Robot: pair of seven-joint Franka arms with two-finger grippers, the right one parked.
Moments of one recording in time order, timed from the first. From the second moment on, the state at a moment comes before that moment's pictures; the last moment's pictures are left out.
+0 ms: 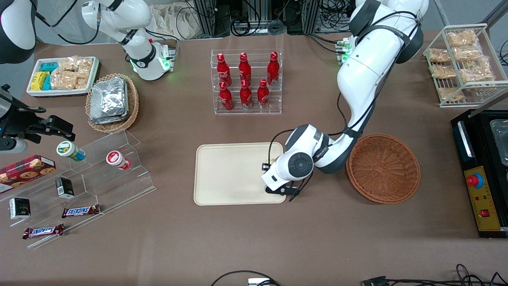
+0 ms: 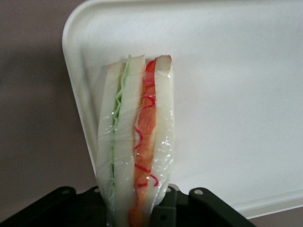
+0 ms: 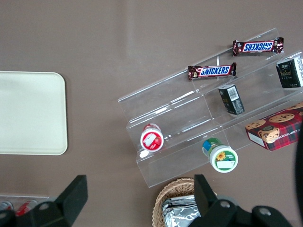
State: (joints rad) arm -0.35 0.92 -0.34 -1.30 0.00 2.05 -0.50
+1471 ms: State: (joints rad) arm -0.16 0.50 -0.28 -1.27 0.08 1.52 -0.48
